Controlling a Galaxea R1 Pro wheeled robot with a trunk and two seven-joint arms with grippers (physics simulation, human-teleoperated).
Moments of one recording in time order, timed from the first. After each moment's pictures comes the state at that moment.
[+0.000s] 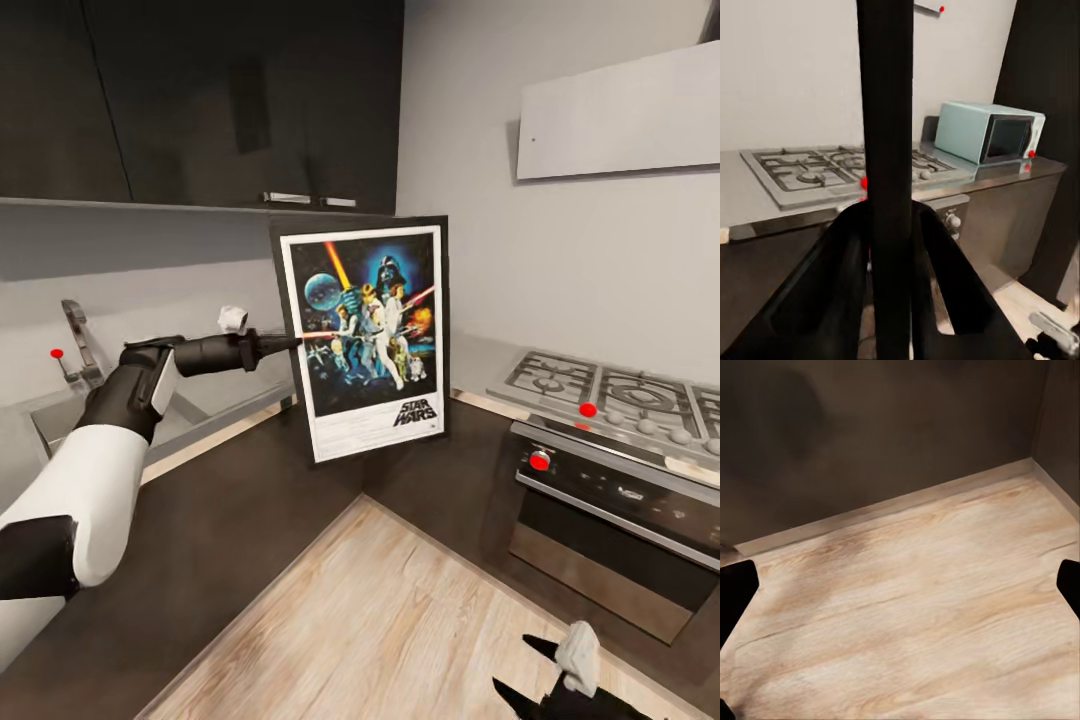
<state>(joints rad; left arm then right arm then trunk) -1.23 0.12 0.10 -0.74 0.06 0.46 -1.45 0.09 -0.22 -0.24 -1.35 0.00 0.09 0.95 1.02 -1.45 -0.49</state>
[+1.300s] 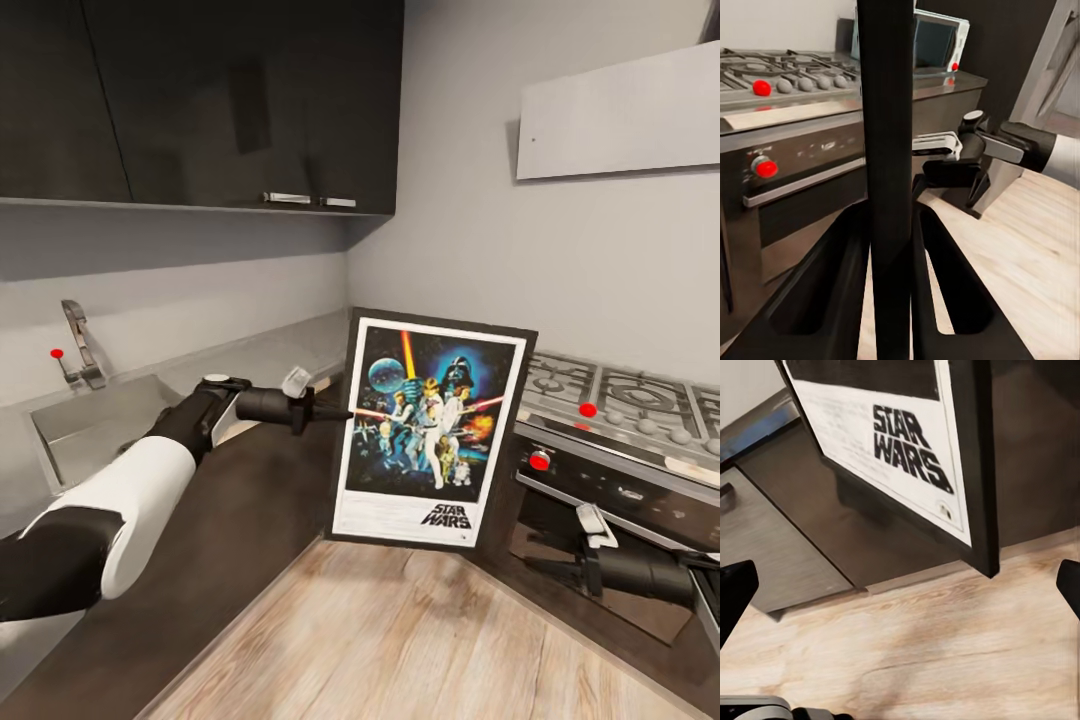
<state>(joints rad) -1.23 0.03 -0.17 -0.45 0.06 0.24 -1.57 -0.41 -0.40 -0.32 -1.08 0.01 0.49 1.56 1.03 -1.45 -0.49</state>
